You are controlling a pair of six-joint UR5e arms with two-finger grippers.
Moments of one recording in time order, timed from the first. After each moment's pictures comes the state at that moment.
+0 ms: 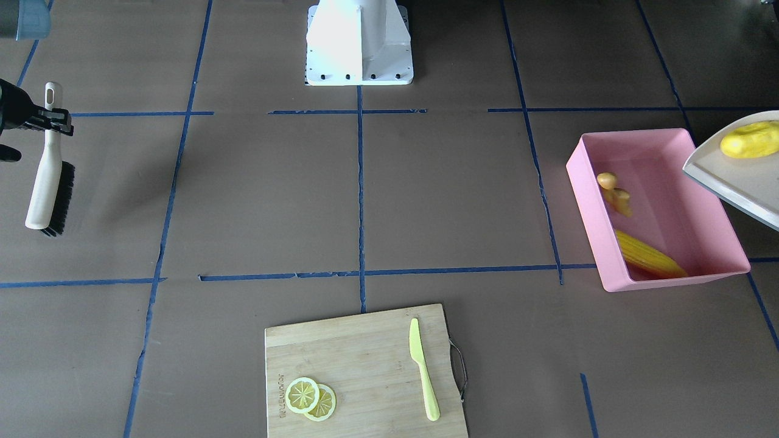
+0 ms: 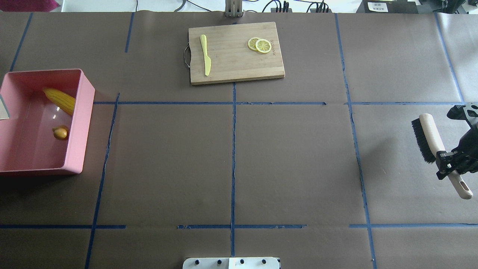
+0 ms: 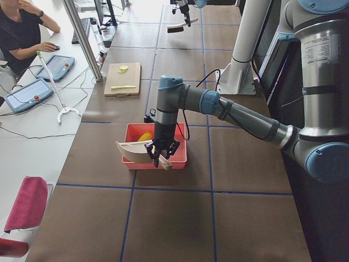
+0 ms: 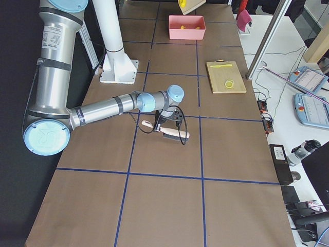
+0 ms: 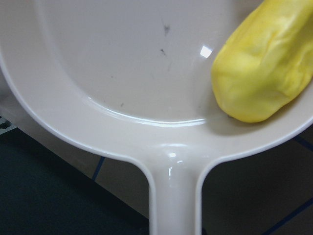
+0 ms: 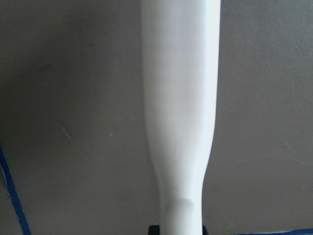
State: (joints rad) left arm -1.37 -1.42 -2.12 -1.35 -1.79 0.76; right arm 0.98 -1.74 1.98 -1.67 2.39 0.58
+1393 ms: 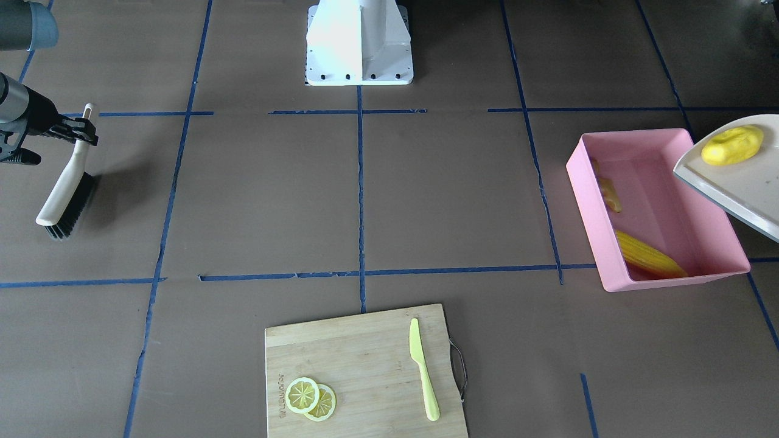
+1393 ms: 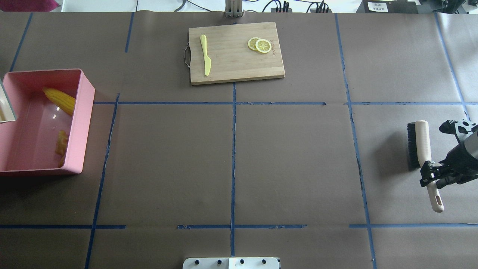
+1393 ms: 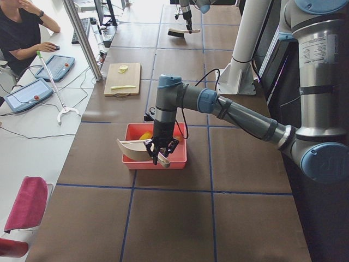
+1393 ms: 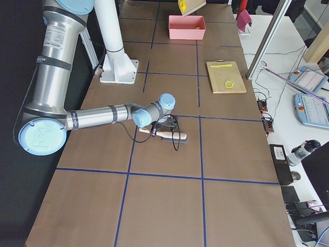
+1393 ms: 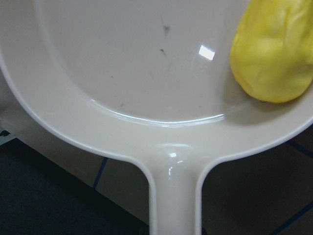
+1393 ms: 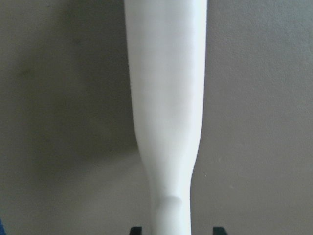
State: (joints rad) left arm -1.34 -1.43 -2.12 -1.35 -1.76 0.76; right arm 0.89 -1.80 1.88 -1.28 2.36 0.88
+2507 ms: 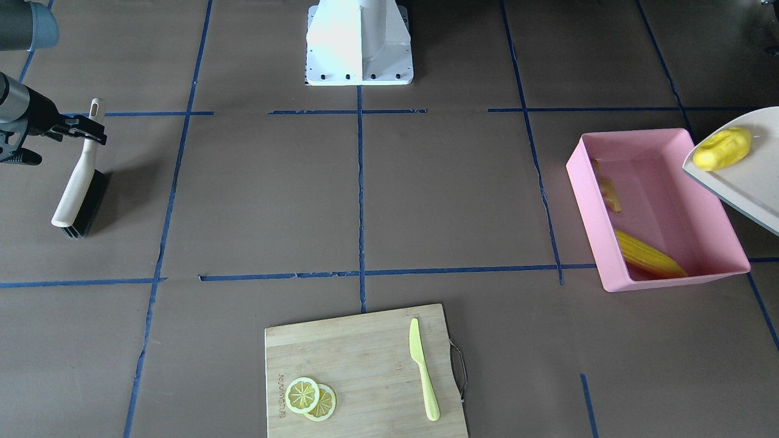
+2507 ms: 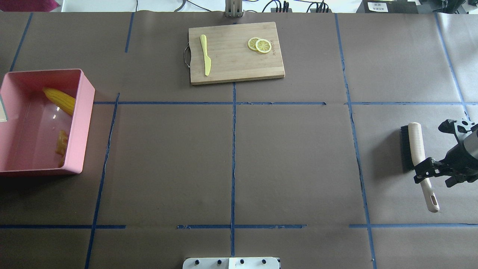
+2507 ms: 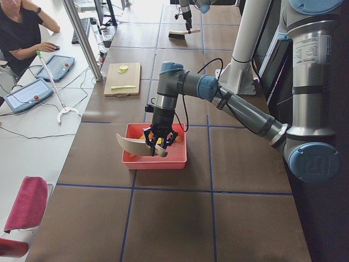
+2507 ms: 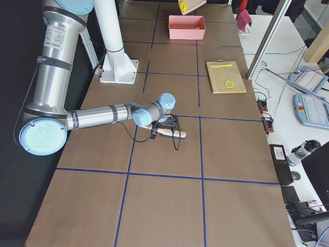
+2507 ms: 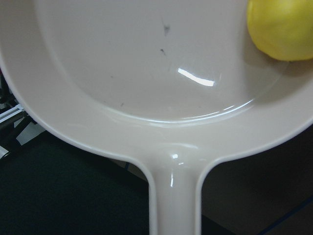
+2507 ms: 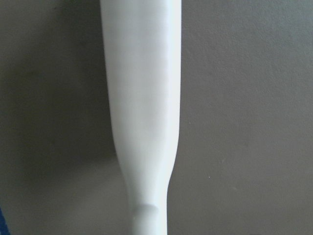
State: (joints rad) left arm -1.27 -1.48 -2.22 -1.20 -1.57 0.77; right arm 0.89 -1.80 1.88 -1.27 2.36 0.88
